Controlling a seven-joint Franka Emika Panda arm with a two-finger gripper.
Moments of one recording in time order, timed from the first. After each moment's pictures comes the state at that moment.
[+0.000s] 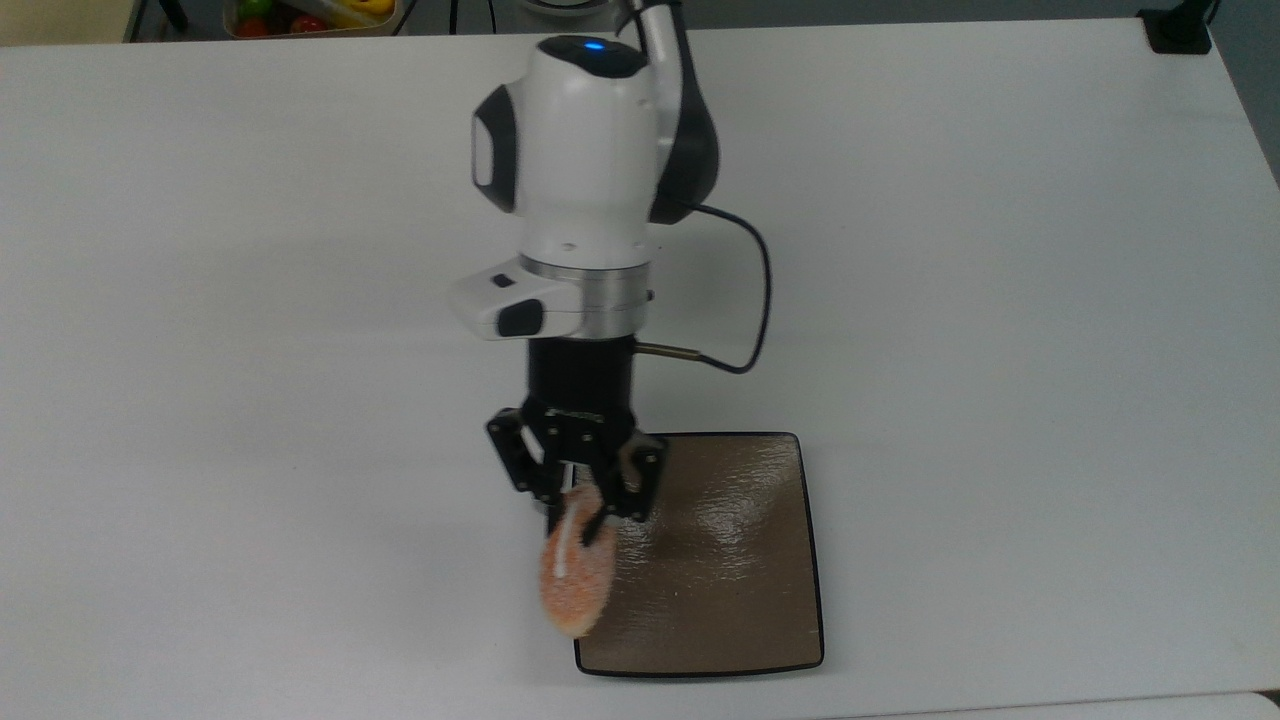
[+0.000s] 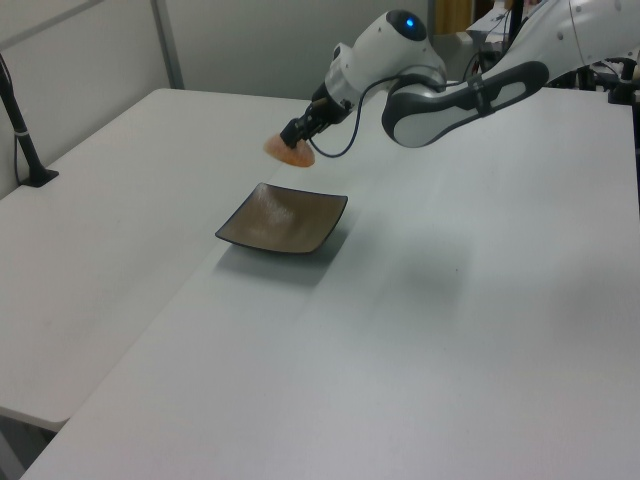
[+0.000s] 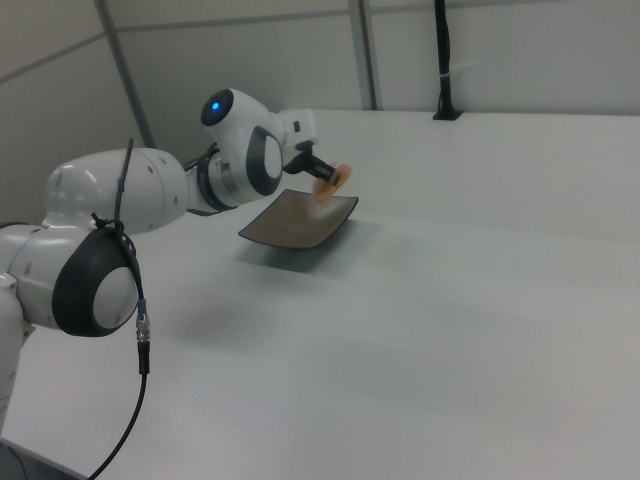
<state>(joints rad) 0.07 0.76 0.10 -1.20 -0.41 2.71 0.66</state>
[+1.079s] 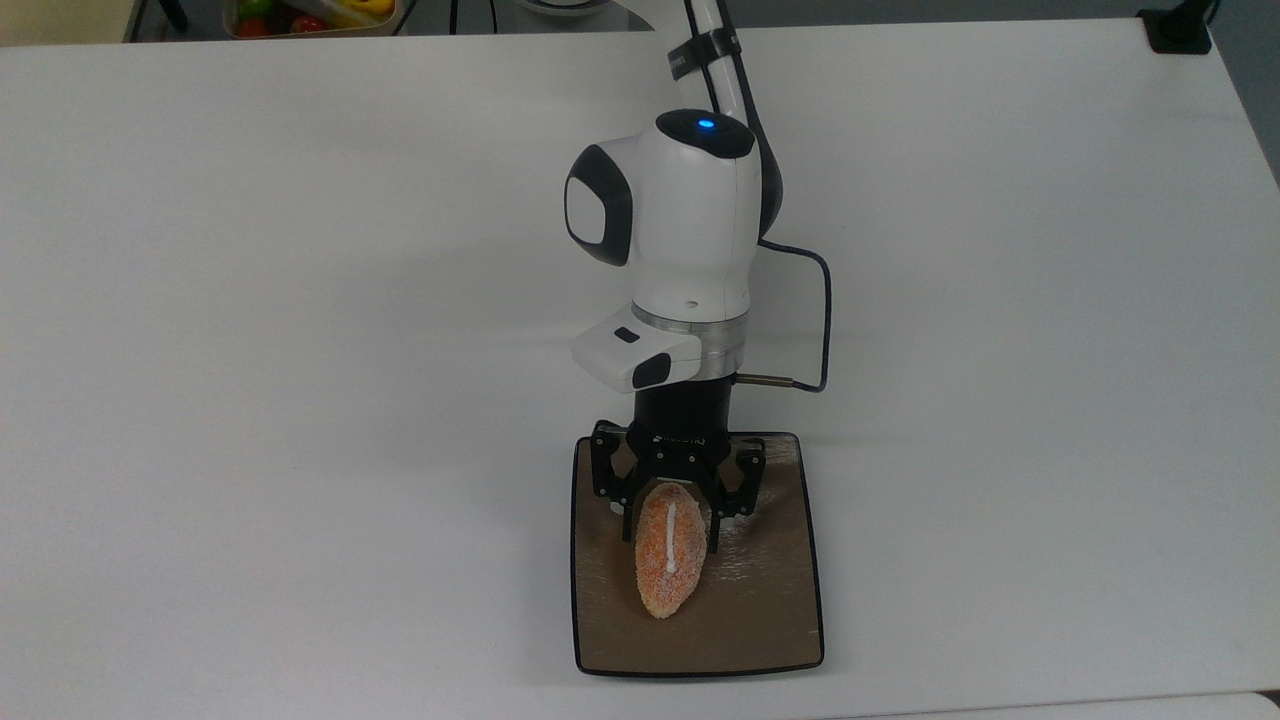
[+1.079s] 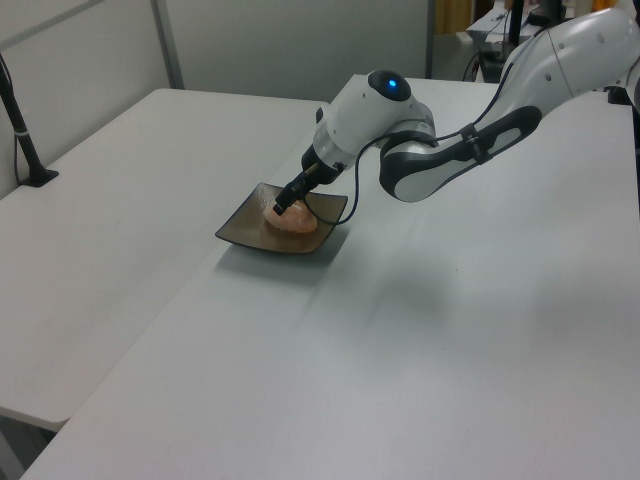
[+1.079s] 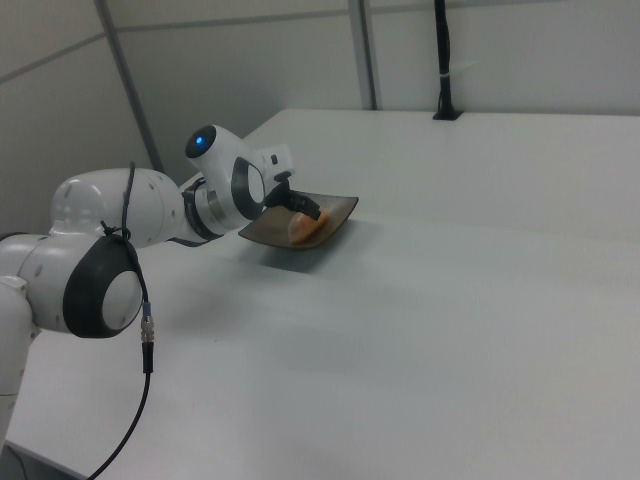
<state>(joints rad) 0.16 0.84 0.10 -1.22 -0.50 2.71 0.68</state>
